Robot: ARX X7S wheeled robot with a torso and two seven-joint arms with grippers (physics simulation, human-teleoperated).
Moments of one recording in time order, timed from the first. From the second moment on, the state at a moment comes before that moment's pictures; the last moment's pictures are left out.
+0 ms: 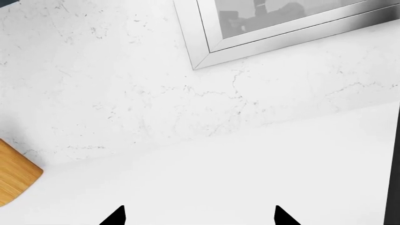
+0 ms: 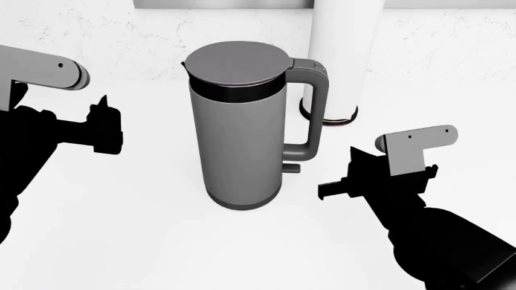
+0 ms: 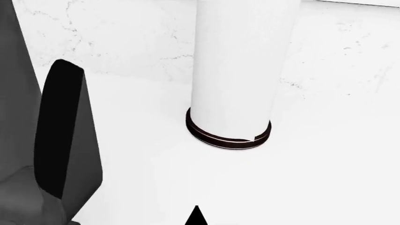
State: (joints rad) left arm -1.00 -0.81 0.08 0.52 -1.55 -1.35 -1.00; right arm 0.54 0.49 -0.18 -0.44 0.74 0.95 0.34
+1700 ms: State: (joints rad) left arm -0.99 -0.88 0.10 0.55 -1.60 -1.28 -1.02; right arm 0.55 0.41 -0.39 -0.28 0.60 0.83 0.28
